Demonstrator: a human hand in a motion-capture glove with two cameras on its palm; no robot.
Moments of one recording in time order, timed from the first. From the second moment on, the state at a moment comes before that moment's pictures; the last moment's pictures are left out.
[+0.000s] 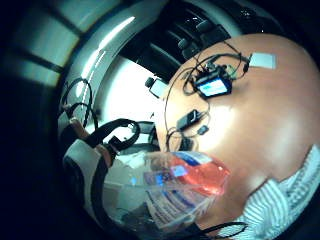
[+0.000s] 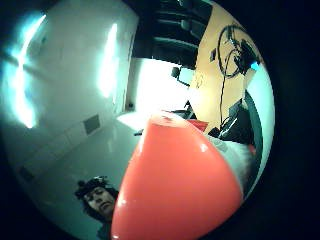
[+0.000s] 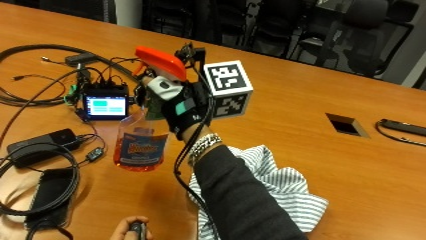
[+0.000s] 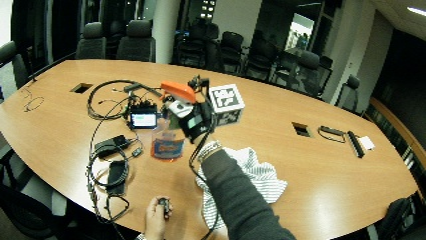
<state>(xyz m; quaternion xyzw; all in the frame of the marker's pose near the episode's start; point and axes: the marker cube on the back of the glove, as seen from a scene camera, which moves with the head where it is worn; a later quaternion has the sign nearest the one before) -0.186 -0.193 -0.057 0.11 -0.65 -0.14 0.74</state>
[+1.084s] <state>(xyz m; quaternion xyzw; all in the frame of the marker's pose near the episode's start) -0.183 -0.157 -0.021 0.09 -0.59 -0.08 0.79</state>
